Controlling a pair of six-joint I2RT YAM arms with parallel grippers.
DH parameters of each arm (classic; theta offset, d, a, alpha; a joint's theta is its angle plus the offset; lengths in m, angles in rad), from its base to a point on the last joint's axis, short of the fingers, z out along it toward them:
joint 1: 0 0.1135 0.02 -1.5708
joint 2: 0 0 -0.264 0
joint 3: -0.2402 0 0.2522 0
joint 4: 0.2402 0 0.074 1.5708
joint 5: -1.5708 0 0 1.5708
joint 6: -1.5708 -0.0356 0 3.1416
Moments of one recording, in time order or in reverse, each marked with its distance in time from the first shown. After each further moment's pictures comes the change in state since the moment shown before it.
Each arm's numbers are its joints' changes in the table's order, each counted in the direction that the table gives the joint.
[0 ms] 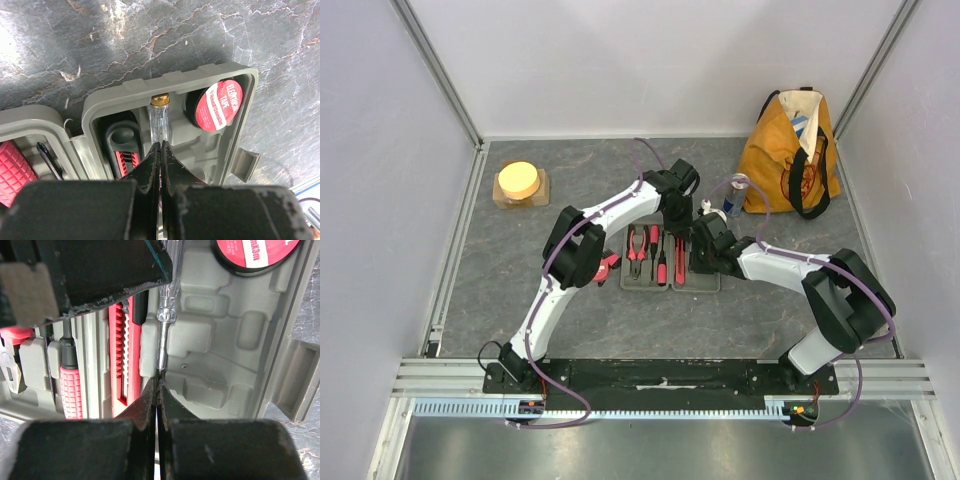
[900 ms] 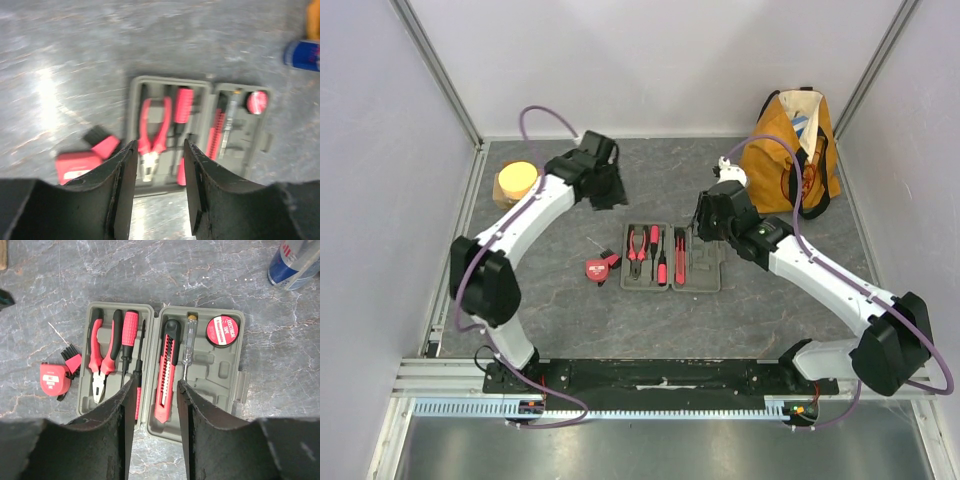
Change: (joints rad) left arm 0.212 -0.597 0.396 -0.033 0.203 -0.084; right arm 0.003 -0.265 -0.246 0.222 -0.153 0.065
